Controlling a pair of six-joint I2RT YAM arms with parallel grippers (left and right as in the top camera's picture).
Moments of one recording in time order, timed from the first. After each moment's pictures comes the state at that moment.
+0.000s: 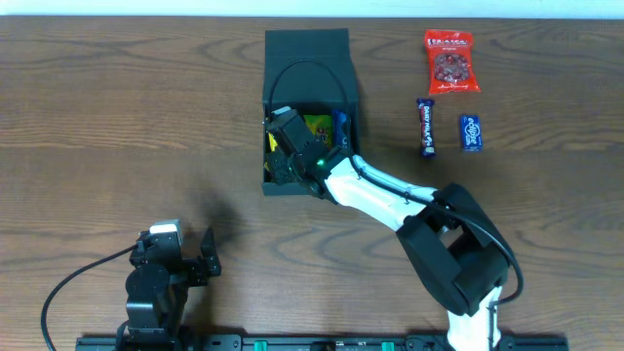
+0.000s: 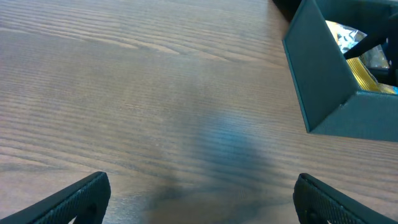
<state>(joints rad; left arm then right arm) -0.05 0.01 0.16 -0.66 -0.03 -0.15 0.74 2.03 1.31 -0.19 0.02 0.28</state>
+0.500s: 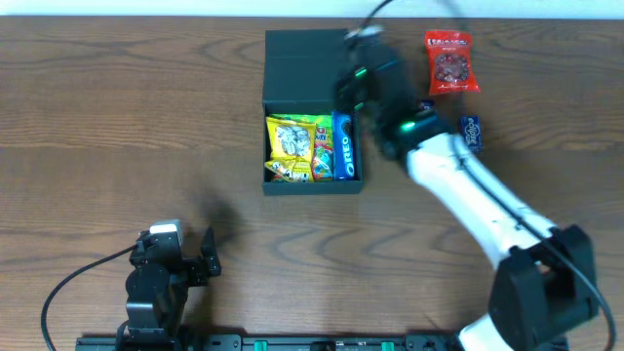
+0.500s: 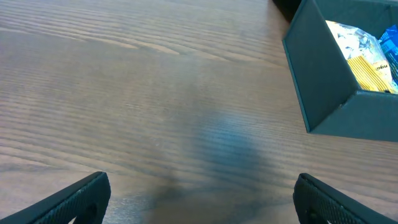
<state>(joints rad) -0.05 0.01 0.16 -0.66 -0.03 -0.15 0.39 1.74 1.33 -0.15 0.13 0.23</state>
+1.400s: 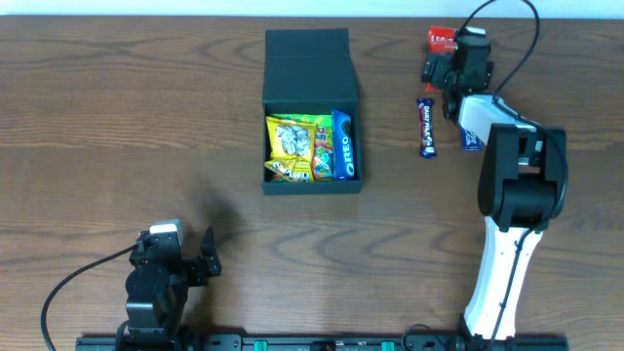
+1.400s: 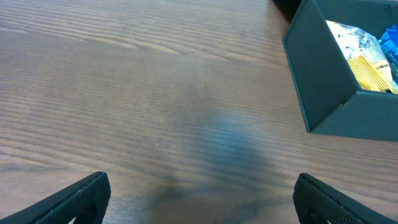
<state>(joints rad) -0.05 0.01 0.16 -0.66 -0.03 -0.15 -0.03 2.38 1.61 0.13 0.17 0.11</state>
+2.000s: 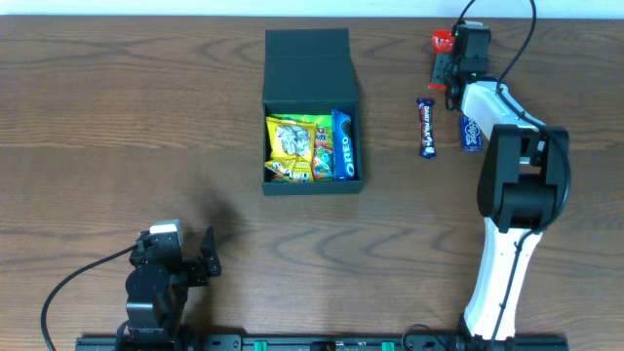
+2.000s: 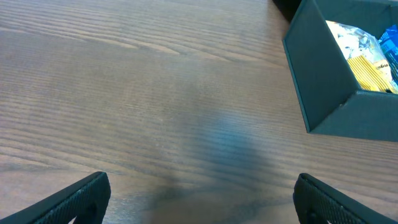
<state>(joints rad) -0.05 0.01 0.16 -0.66 -0.03 -0.15 -0.02 2.35 1.71 -0.10 0.17 0.09</state>
